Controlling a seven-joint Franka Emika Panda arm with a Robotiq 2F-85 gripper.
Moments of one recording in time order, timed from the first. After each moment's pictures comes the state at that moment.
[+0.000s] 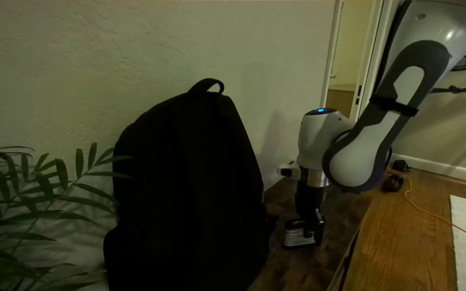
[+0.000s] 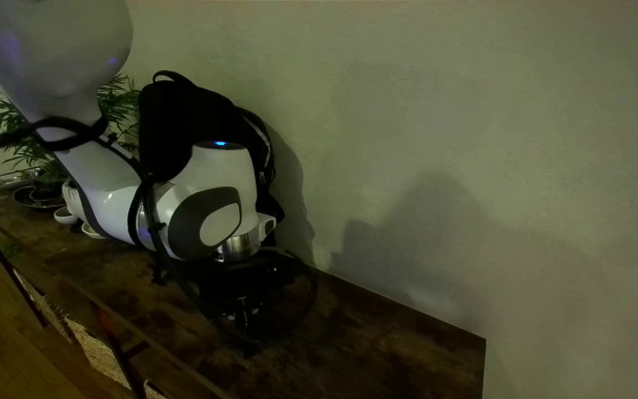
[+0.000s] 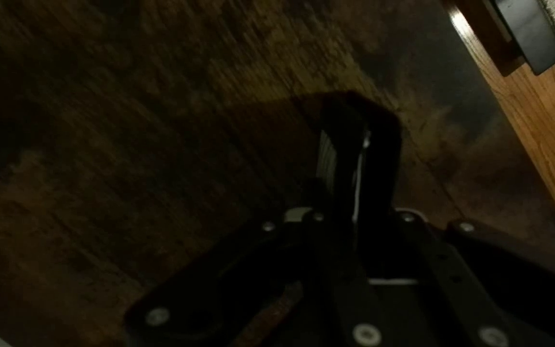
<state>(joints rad) -0.14 0.72 0.05 -2.09 -0.20 2.82 -0.78</state>
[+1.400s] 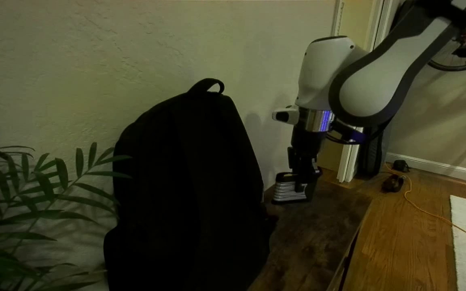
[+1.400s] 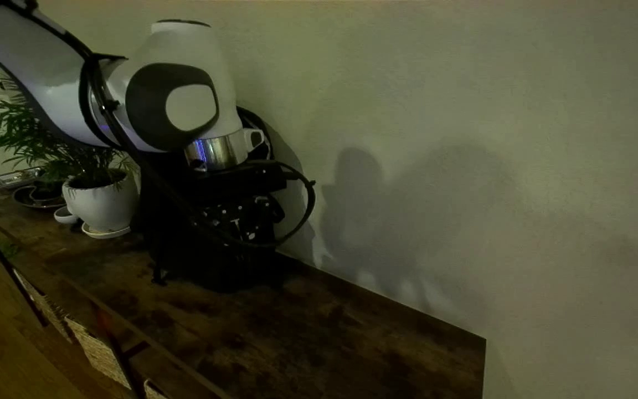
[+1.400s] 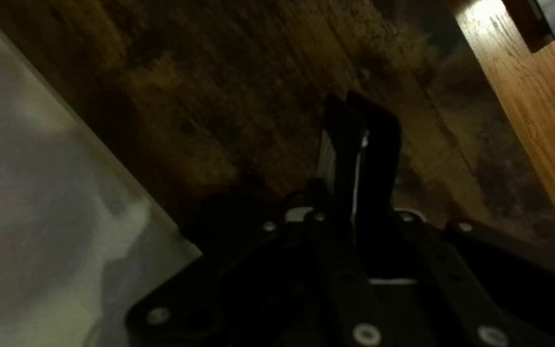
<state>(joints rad) -0.13 0.39 0.08 -2.18 -0.20 2.69 -0.78</state>
